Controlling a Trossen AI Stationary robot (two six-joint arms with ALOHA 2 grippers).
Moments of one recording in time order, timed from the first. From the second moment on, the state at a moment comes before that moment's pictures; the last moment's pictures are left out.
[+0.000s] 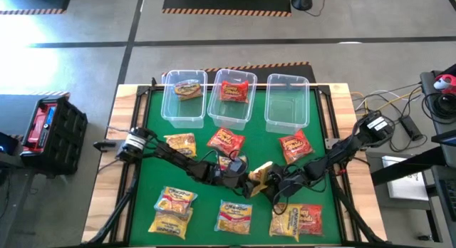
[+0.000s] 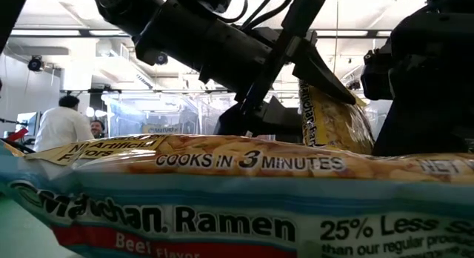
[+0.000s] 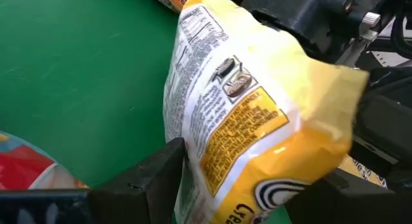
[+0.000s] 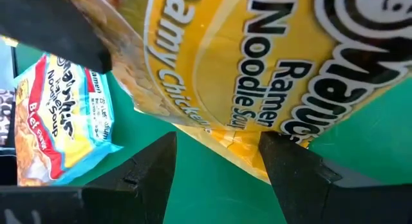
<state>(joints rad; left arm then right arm) -0.31 2.09 1.20 0.42 -0.33 -0.95 0.54 1.65 0.56 0.22 0.27 1.18</state>
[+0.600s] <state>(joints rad) -0.30 2.09 1.20 0.39 -0.33 -0.98 0.54 1.45 0.55 0.05 0.07 1.11</state>
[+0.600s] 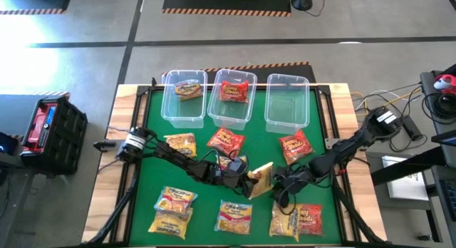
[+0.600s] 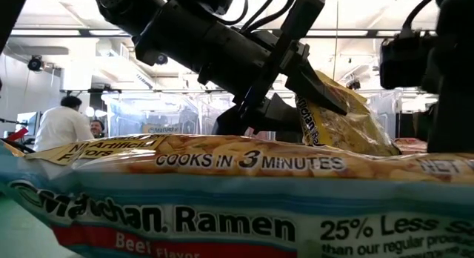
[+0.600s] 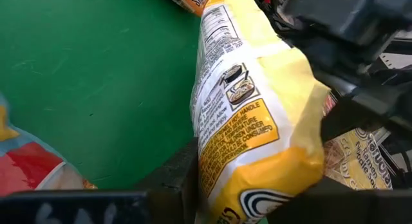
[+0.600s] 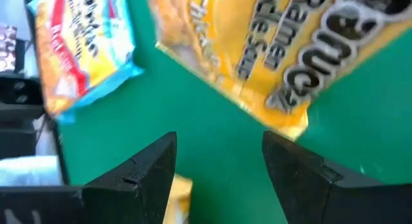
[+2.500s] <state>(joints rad) -0.12 1.60 0.86 0.54 -0.10 -0.99 0.05 1.05 0.62 0.02 -0.11 0.66</state>
